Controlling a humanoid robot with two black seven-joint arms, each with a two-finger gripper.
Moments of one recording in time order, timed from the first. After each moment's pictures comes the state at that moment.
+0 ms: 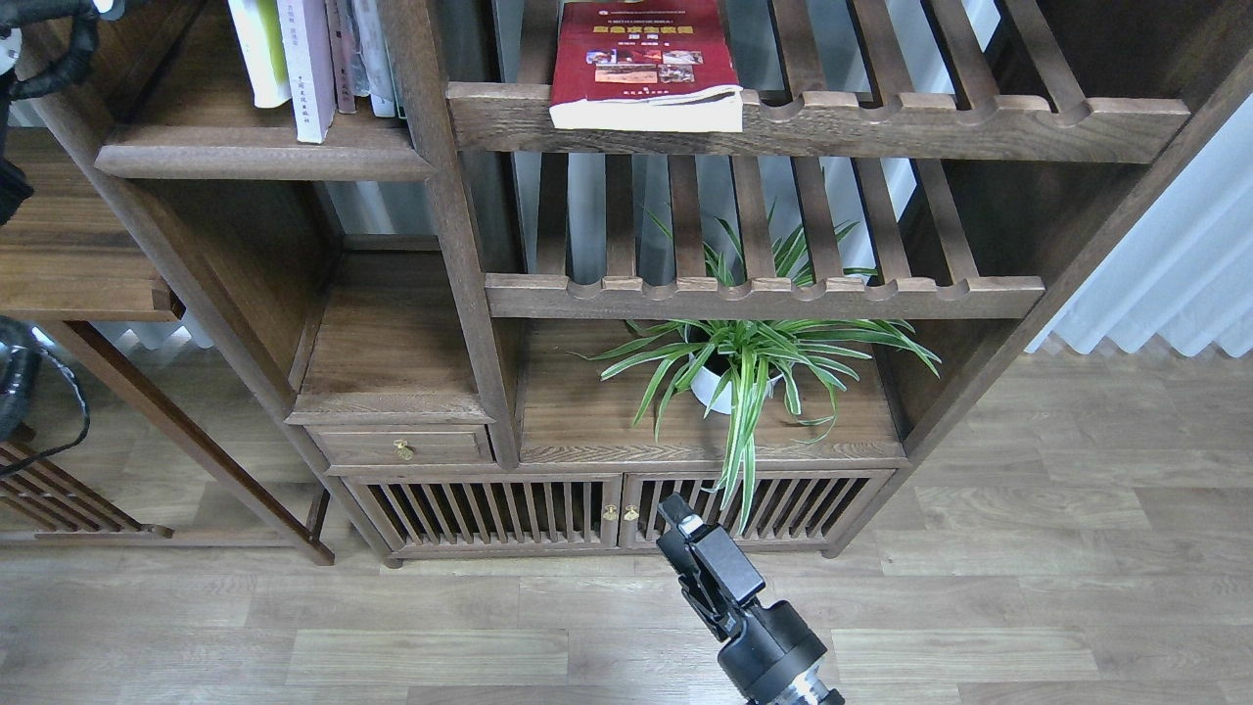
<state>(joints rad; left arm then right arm) -1.31 0.31 -1.13 -0.36 0.65 -0.49 0.27 -0.26 0.01 0.95 1.28 0.02 0.58 0.02</state>
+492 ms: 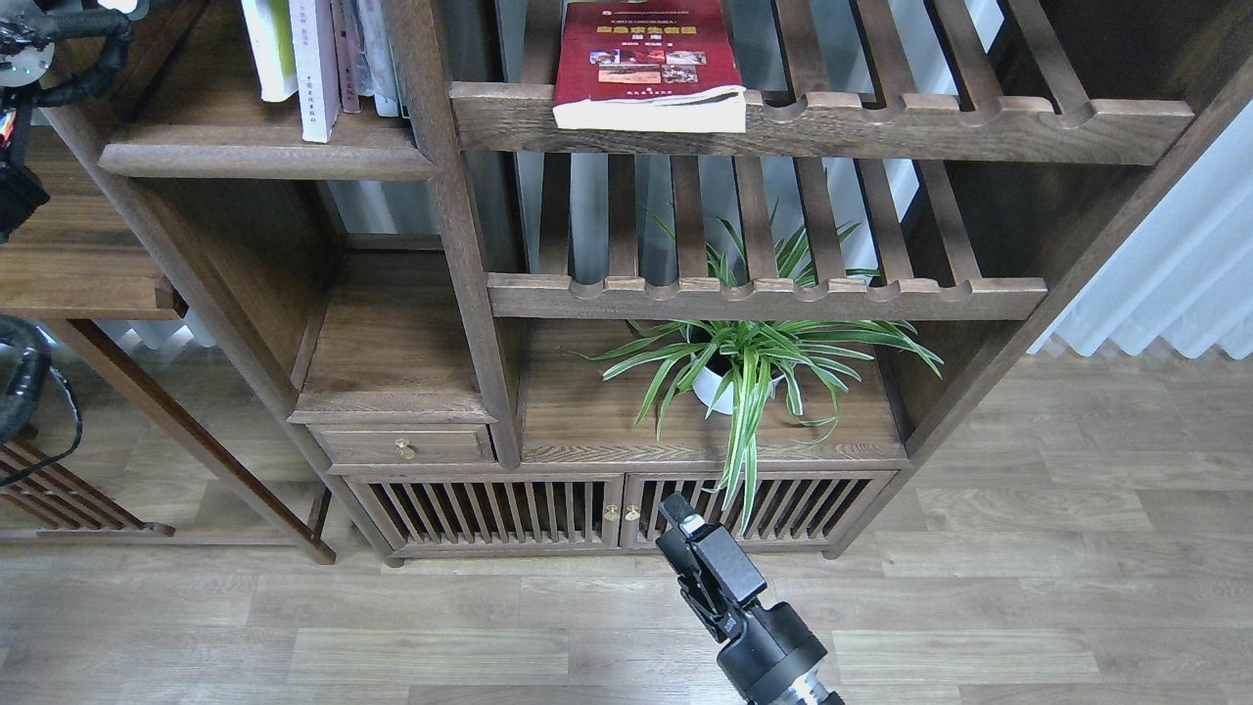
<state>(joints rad) -1.32 0.30 -1.05 -0.36 0.65 -0.49 0.19 -0.27 0.01 0.95 1.29 0.02 0.58 0.02</state>
